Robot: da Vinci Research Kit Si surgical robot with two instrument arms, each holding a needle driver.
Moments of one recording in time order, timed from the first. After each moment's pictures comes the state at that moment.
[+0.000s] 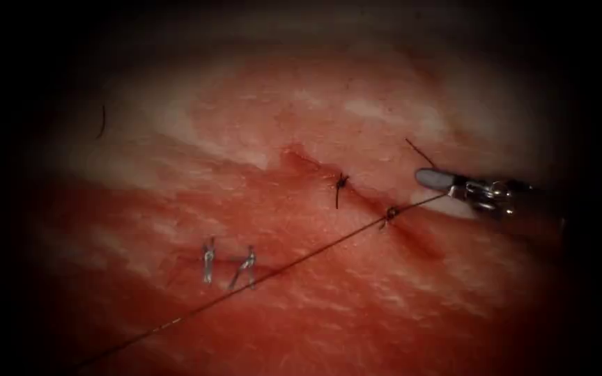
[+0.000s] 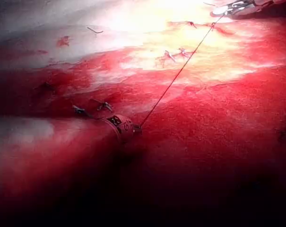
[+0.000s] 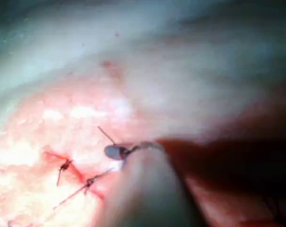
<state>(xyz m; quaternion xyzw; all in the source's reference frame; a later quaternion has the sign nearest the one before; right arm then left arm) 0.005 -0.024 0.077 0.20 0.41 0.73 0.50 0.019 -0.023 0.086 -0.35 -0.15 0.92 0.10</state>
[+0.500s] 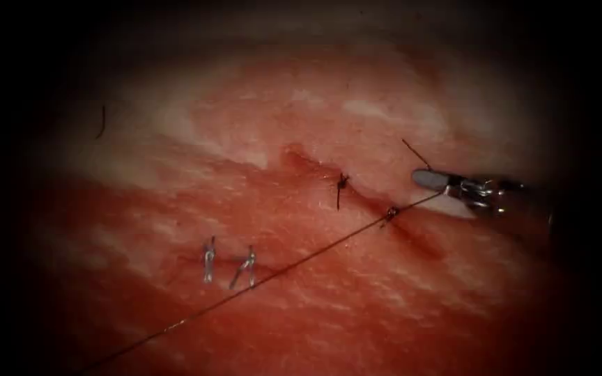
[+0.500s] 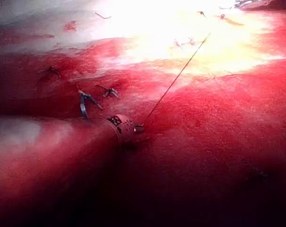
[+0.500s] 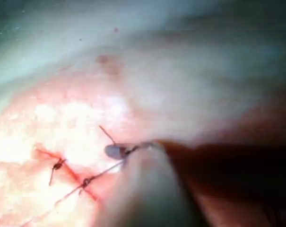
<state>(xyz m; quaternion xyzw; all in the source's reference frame) 0.004 -0.024 0.080 0.19 0.40 0.73 0.52 0.020 -0.026 0.087 -0.36 -0.16 0.91 0.11</state>
